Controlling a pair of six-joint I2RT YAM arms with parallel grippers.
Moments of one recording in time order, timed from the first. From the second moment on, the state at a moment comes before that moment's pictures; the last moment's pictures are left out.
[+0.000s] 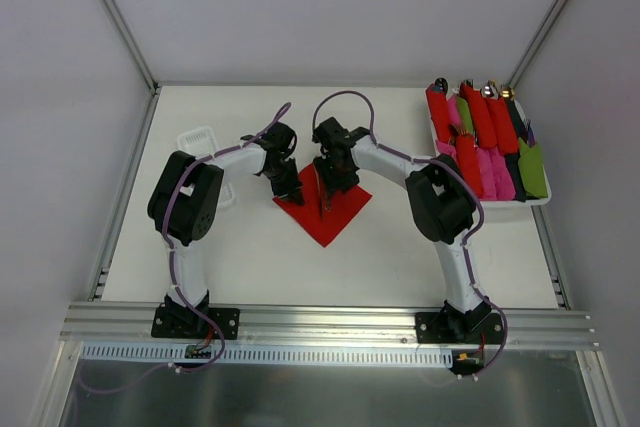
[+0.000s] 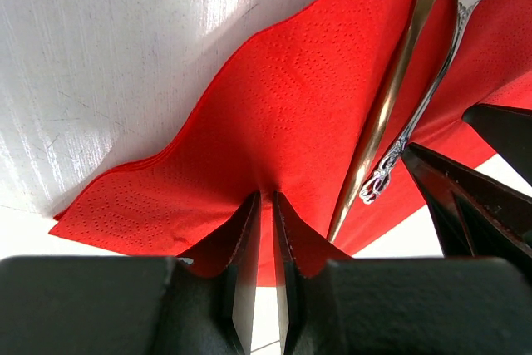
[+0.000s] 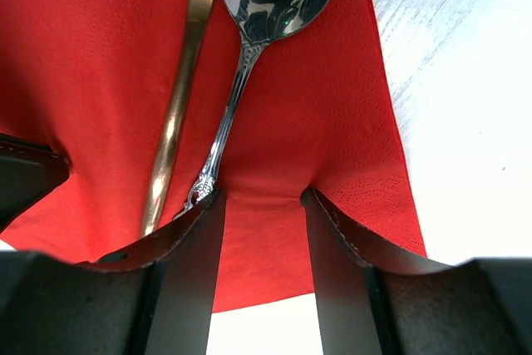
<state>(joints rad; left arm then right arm) -0.44 1.97 1.29 -0.57 0.27 -0.70 0.69 2.17 1.68 -0.77 0.02 0.20</state>
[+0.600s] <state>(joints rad) -0.44 1.97 1.28 -0.57 0.28 -0.70 0.68 2.17 1.69 -0.77 -0.02 0.21</state>
